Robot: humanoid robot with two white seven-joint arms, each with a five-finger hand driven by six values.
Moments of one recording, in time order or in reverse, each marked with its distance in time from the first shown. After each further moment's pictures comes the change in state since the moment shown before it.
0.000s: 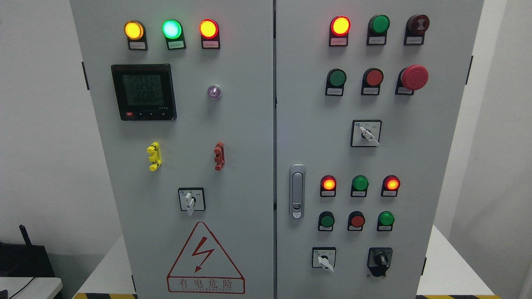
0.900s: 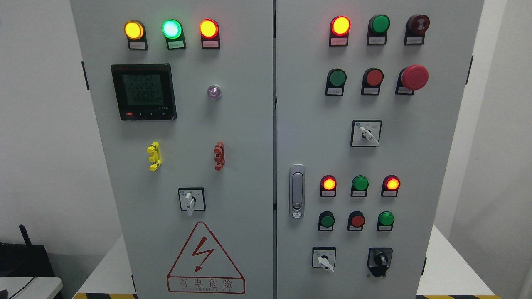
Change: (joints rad) left arm 0.005 0.000 0.157 -0.715 0.089 -0.084 -0.230; right arm 0.000 0.000 0.000 0.000 0.000 0.000 0.000
